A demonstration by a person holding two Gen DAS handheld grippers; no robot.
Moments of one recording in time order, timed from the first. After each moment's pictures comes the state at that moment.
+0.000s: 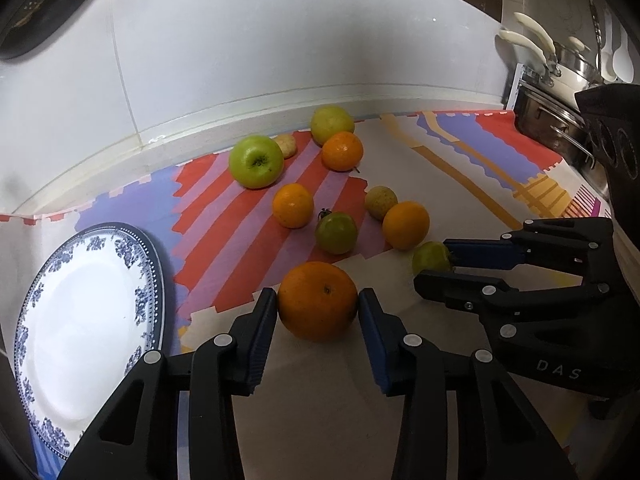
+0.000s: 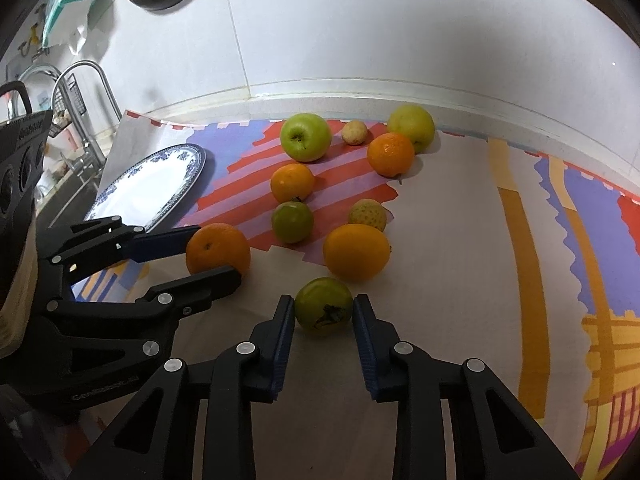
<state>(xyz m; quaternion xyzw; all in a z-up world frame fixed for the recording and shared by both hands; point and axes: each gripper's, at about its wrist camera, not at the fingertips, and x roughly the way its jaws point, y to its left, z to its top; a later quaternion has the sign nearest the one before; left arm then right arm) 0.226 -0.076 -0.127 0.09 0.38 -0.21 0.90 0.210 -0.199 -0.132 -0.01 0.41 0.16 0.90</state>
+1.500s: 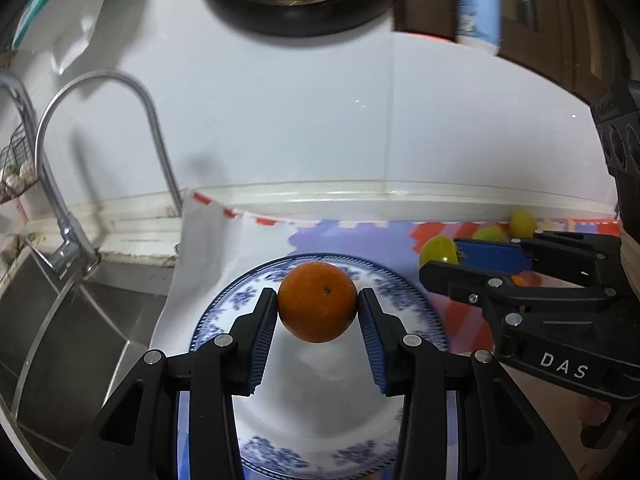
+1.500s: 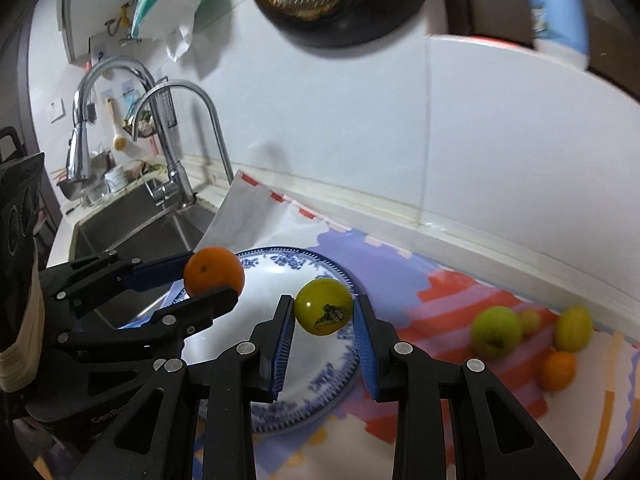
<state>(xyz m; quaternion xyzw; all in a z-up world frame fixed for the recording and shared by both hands) 0.243 0.094 -0.072 0.01 0.32 0.01 0.95 0.282 -0.037 -0.063 -0.05 0.32 0.31 0.89</state>
